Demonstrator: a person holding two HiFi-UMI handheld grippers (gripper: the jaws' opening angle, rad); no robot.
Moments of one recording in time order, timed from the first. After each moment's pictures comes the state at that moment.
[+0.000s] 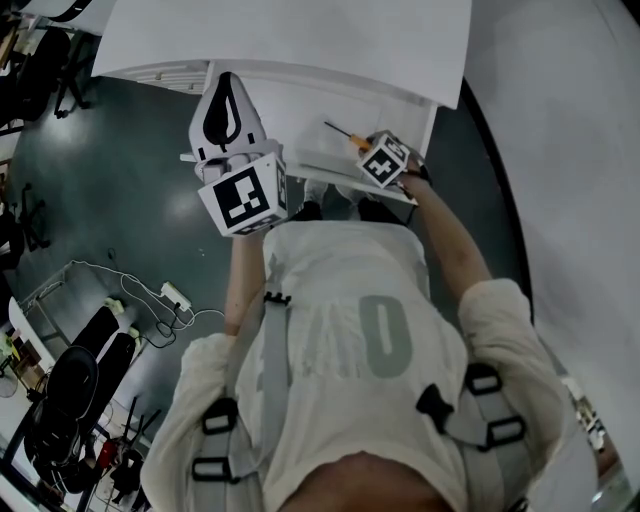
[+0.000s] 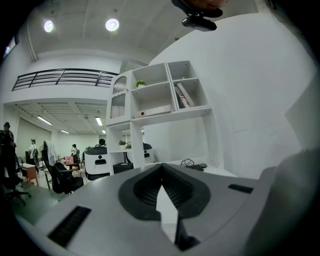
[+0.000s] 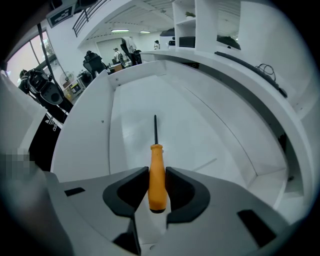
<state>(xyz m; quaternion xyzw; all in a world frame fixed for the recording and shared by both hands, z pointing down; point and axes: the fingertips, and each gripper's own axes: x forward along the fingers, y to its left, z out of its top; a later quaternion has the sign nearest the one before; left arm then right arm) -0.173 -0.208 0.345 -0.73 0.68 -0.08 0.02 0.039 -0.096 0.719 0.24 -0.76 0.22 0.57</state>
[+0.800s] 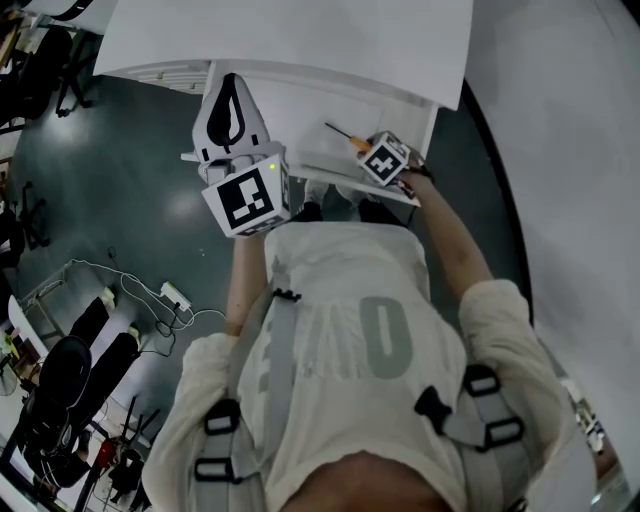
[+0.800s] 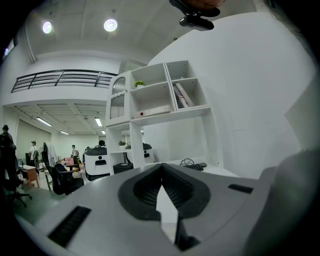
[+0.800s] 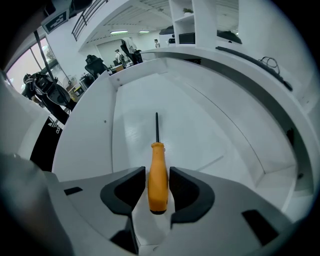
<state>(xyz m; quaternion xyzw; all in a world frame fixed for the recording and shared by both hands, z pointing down) -0.157 -0.191 0.337 -0.73 0.68 -0.07 0.03 0.052 -0.075 0.715 0.22 -0.75 0.24 0.57</state>
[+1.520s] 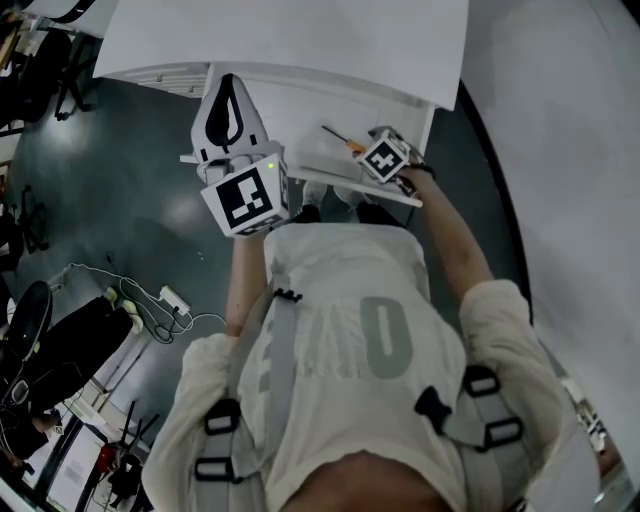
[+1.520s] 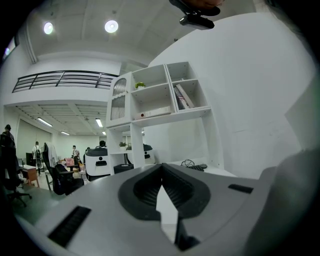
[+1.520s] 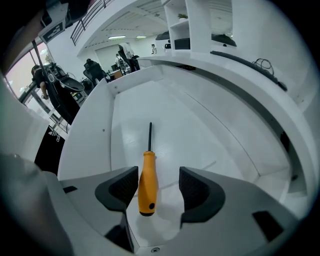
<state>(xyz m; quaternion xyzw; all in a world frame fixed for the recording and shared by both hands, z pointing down) -0.174 -0.207 0.345 -0.73 0.68 -0.08 0.03 0.029 -0.103 0.714 0.23 -0.77 0.26 0.54</state>
